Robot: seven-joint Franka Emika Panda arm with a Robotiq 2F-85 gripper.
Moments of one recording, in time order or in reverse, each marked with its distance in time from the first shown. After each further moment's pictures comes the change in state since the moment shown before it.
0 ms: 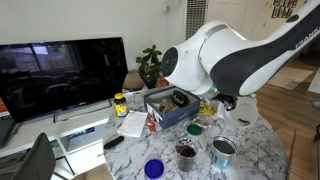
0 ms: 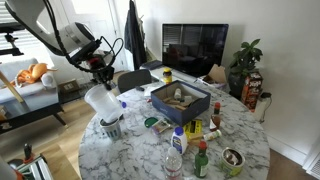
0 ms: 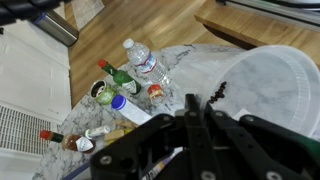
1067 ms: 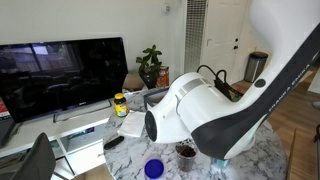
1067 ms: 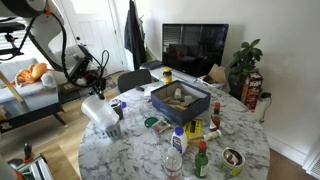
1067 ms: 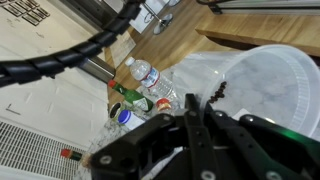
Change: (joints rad) arm 0.162 0.302 -0.023 0.173 -0.026 -0.177 0.333
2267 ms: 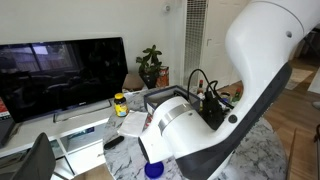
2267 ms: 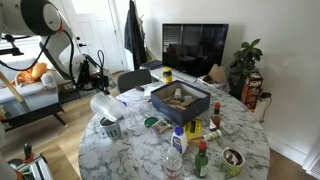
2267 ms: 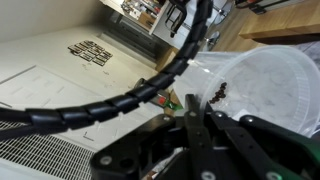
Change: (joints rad) arm 0.081 0.190 -0.063 0.172 -0.132 -0.223 0.171
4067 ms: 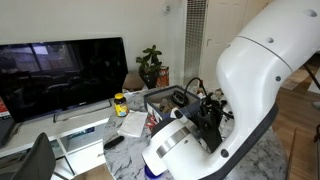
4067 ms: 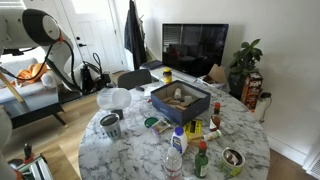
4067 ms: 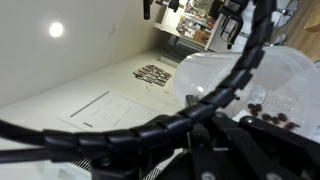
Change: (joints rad) arm 0.188 0.132 -0.217 0.082 -0.093 -0.143 0.051
